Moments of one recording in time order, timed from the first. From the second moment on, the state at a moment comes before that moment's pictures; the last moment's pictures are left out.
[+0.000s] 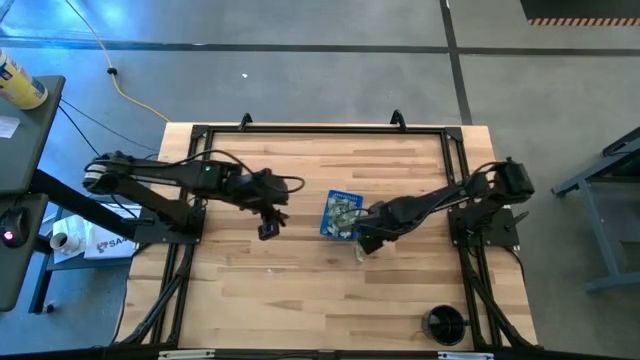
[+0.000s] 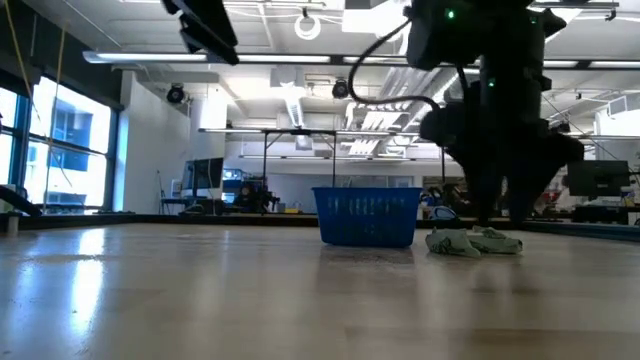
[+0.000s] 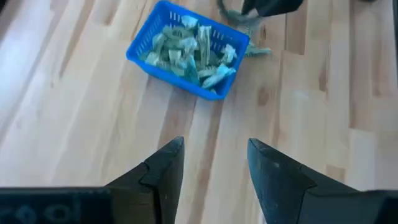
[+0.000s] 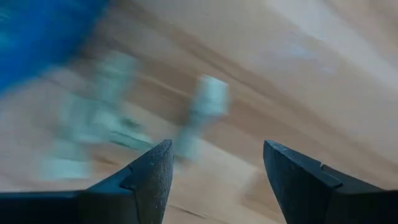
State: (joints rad) left arm -0.09 1.29 1.22 -0.83 -0.12 -0.27; right arm 0.15 1.67 0.99 -0.84 0.04 1.23
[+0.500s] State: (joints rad) left arm -0.09 1.23 1.13 -0.81 -0.15 -0.40; right arm 0.15 1.64 0.83 -0.55 0.11 1.45
